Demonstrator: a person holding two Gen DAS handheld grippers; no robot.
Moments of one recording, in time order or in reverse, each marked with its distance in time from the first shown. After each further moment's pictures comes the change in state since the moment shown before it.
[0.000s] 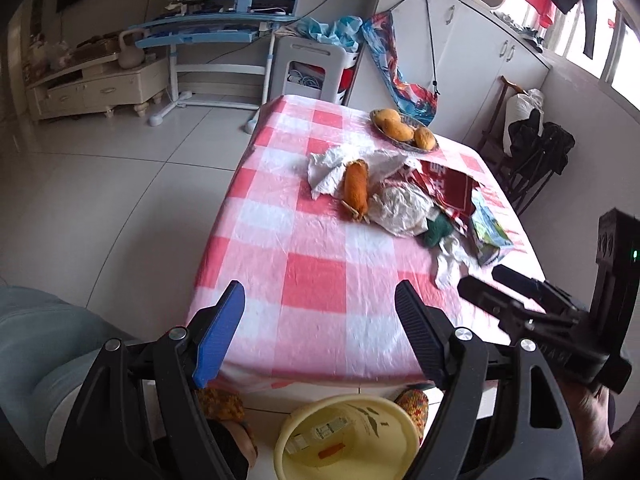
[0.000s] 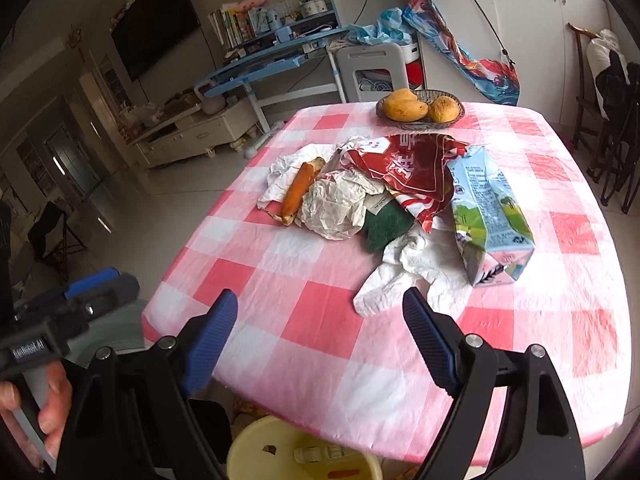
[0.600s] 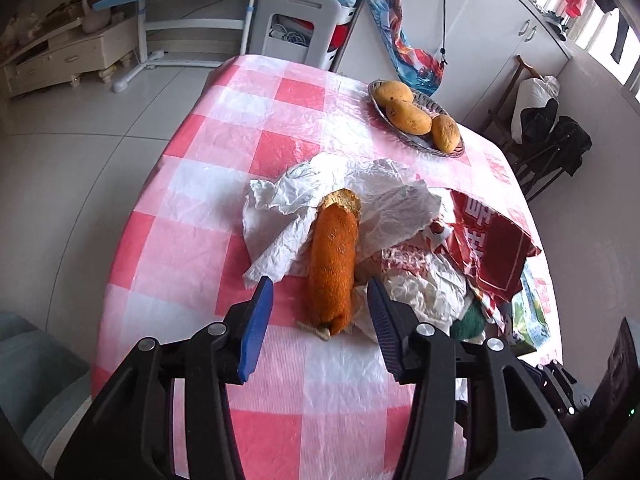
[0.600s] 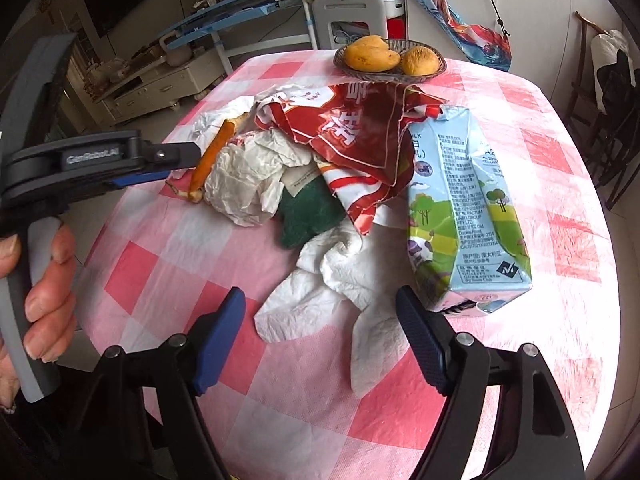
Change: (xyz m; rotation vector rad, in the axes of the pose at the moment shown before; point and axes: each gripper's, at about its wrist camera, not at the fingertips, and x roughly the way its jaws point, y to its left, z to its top) left arm 0.161 -0.036 0.087 -0.026 0.184 -0.052; right arm 0.043 -0.048 0.012 -0.001 0.180 -0.102
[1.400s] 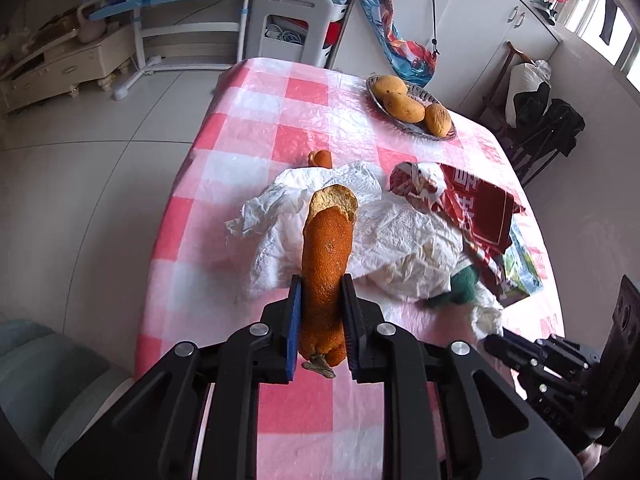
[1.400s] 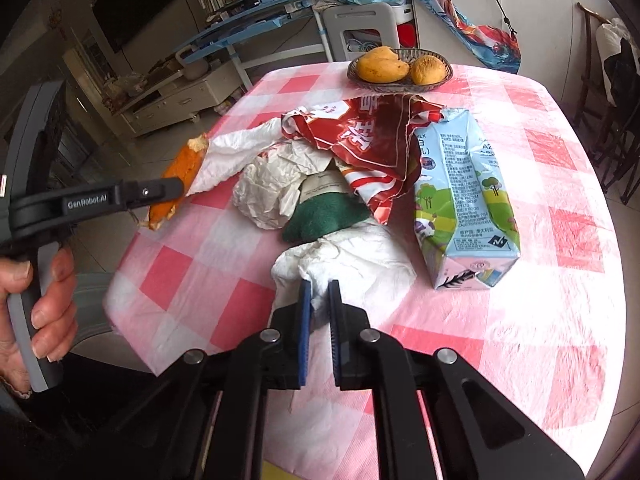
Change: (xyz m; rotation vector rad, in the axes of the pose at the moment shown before) left arm -0.050 0.016 -0.026 0.062 0.016 0.006; right arm -0.024 0.005 -0.006 0.019 -0.029 0.098
